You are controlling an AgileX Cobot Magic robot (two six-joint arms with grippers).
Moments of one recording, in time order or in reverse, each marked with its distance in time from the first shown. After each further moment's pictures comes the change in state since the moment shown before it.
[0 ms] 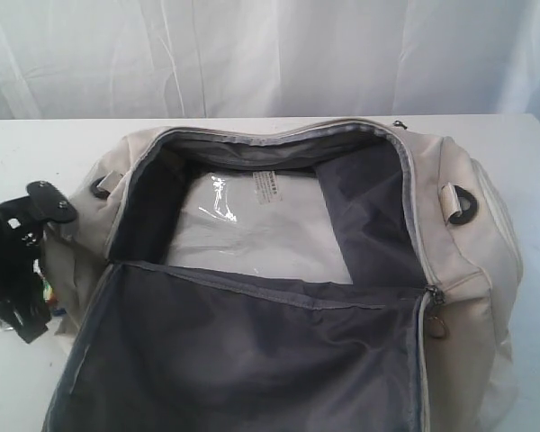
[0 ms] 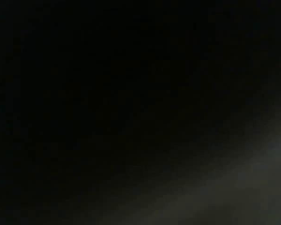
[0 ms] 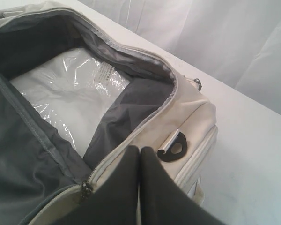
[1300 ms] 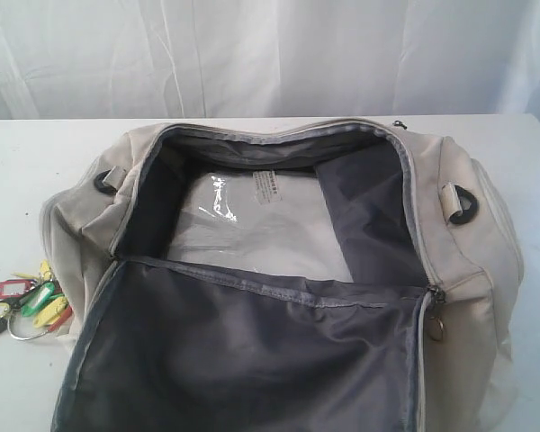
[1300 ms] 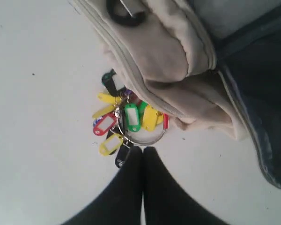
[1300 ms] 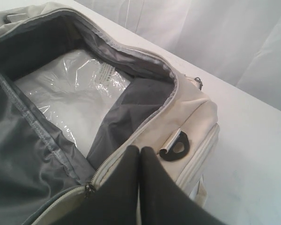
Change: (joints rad) left arm -0.094 -0.366 -0.434 0.134 0.492 -0.266; right arm 0.000 0.000 0.000 0.000 0.000 0.021
